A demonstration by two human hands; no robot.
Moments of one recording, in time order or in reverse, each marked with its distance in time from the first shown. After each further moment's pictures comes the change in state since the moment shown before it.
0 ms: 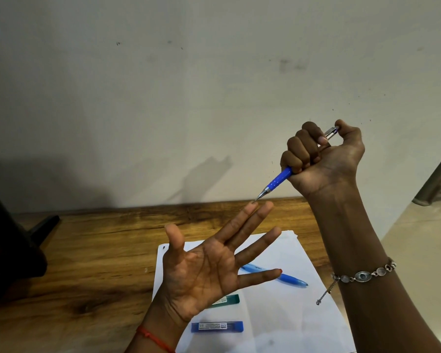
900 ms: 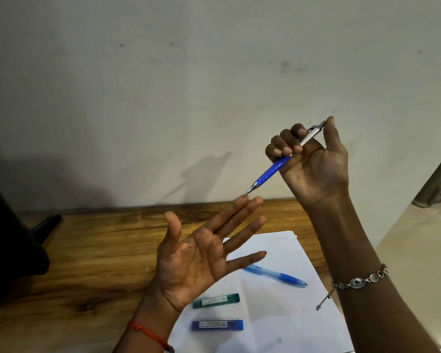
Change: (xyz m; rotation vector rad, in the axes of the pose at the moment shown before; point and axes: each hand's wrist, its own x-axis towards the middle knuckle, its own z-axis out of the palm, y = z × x) left_hand -0.004 0.017 -0.008 -0.011 0.013 0.069; right_hand 0.006 0.012 -0.007 -0.004 -0.164 -0.006
